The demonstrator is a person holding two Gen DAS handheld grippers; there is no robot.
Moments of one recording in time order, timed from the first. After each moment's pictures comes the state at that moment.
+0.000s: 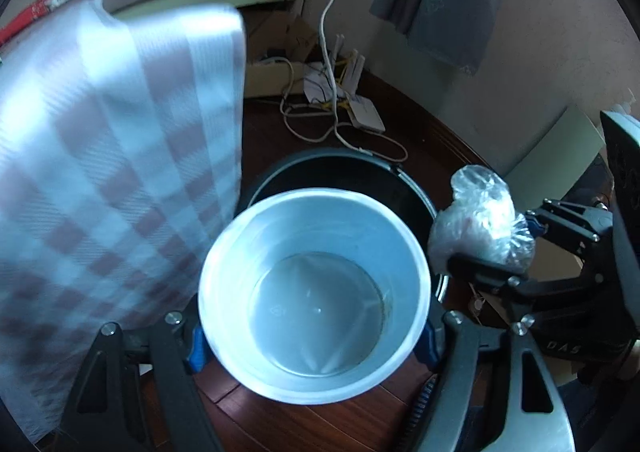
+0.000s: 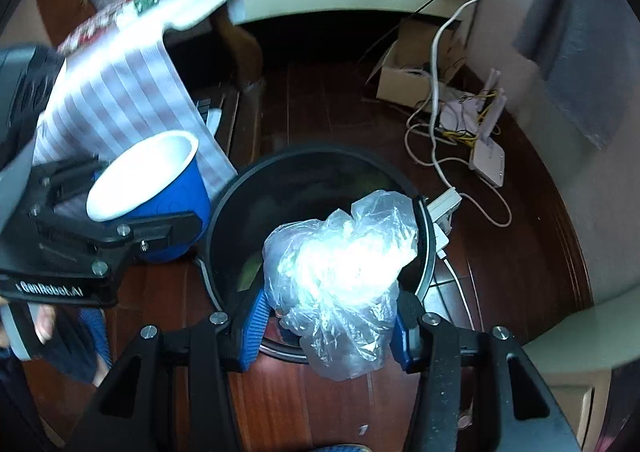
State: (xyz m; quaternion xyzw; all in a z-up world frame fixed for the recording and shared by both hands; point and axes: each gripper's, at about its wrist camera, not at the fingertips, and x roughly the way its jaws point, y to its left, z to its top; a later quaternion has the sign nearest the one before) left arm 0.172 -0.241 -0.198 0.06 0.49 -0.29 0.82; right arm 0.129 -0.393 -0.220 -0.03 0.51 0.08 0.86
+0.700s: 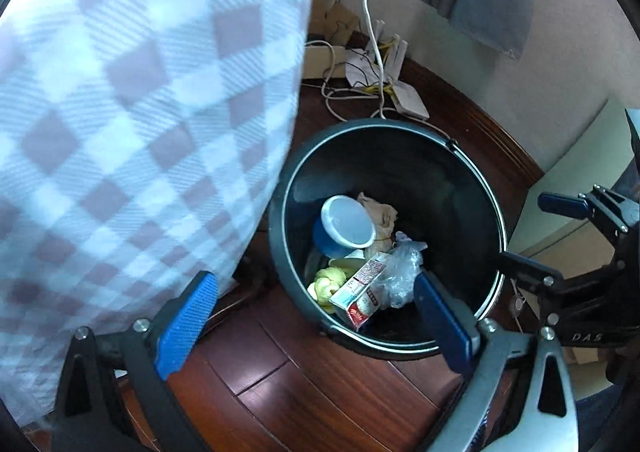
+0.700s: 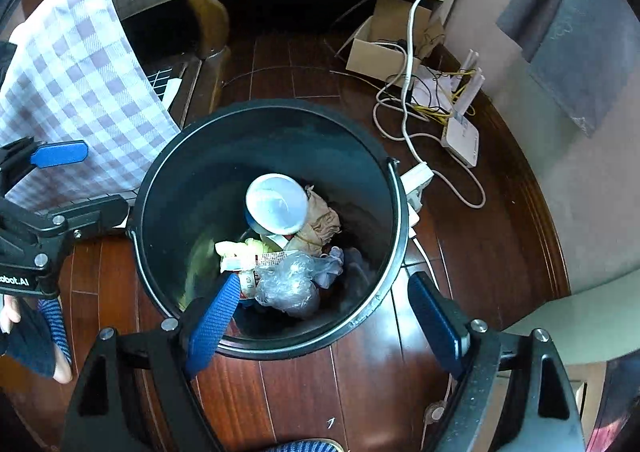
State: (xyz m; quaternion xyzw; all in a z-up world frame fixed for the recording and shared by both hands) left arm 0.162 -0.224 -0.223 0.08 0.50 -0.22 0.83; right arm 0.126 -0.401 -0.242 -0.05 0.53 0.01 0.85
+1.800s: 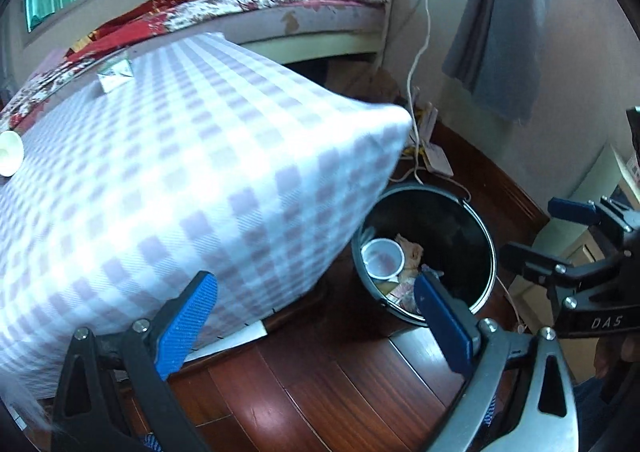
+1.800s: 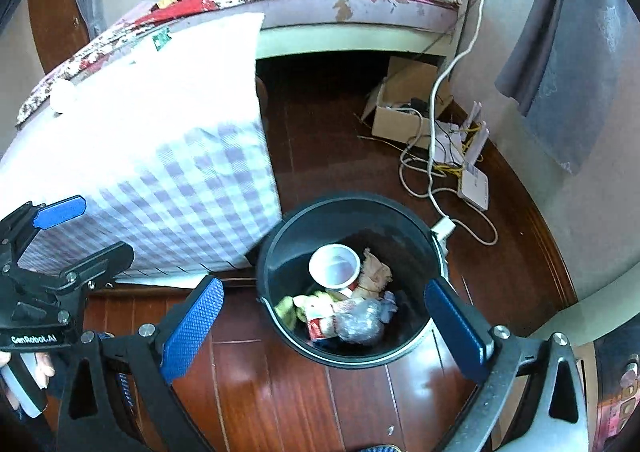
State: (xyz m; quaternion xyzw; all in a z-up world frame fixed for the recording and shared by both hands) left arm 0.122 -0.122 -0.123 0.05 0.42 -0.17 0.89; right arm 0.098 -0.317 -0.139 -0.01 0.45 0.02 0.89
